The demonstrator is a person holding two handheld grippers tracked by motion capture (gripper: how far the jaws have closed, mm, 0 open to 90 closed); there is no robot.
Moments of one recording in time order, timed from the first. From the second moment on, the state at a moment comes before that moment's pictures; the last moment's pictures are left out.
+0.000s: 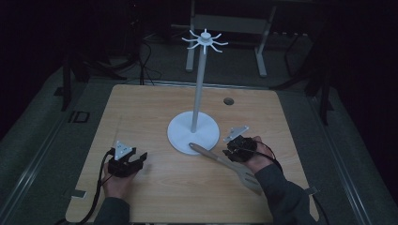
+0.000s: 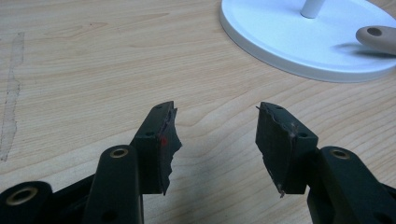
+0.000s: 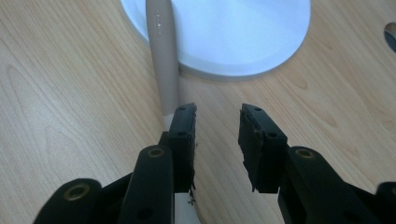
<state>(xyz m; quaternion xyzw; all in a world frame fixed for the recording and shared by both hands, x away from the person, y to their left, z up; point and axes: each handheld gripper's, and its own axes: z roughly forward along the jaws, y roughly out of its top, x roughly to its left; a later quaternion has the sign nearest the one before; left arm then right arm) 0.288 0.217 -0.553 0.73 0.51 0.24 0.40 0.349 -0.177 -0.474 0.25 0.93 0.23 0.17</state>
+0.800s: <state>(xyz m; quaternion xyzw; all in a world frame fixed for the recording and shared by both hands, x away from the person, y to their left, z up) 0.288 0.218 -0.553 0.73 0.51 0.24 0.39 0.360 -0.146 -0.505 0.21 0.95 0.16 0.14</state>
